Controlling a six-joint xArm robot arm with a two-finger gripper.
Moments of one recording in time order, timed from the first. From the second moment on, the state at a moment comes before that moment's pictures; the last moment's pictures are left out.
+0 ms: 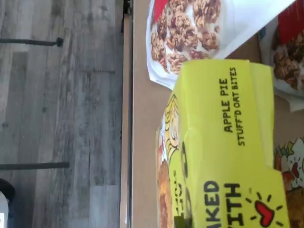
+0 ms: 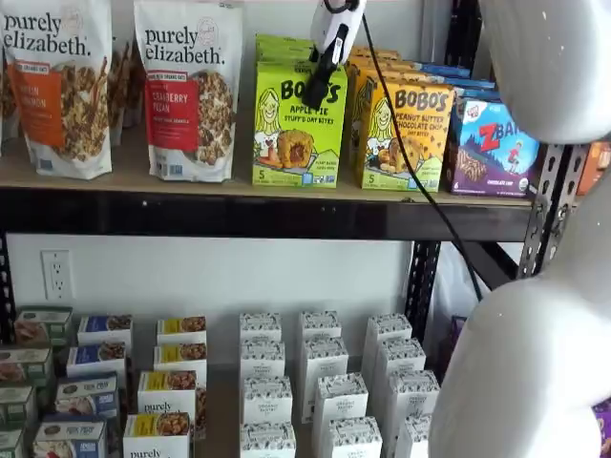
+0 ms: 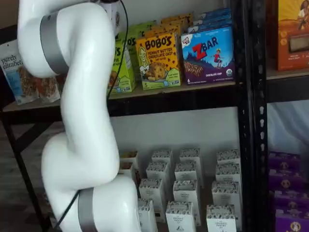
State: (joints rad) arm 0.21 -0.10 -1.60 0.26 1.51 -1.33
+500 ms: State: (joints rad) arm 0.22 -0.09 -1.65 0.24 1.62 -1.31
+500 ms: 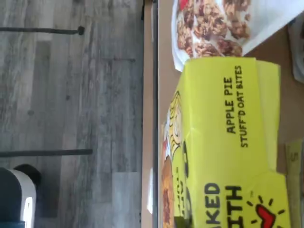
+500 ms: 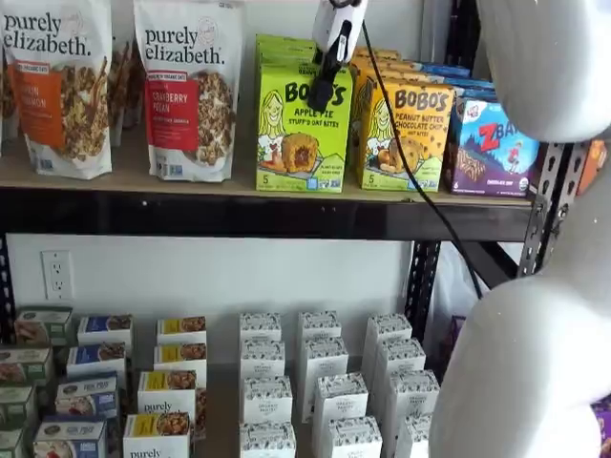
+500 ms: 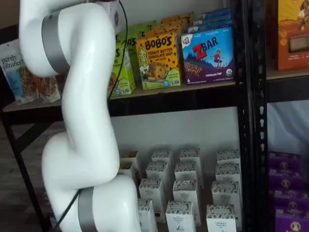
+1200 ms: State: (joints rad) arm 0.22 -0.12 -1.66 0.24 1.71 -1.30
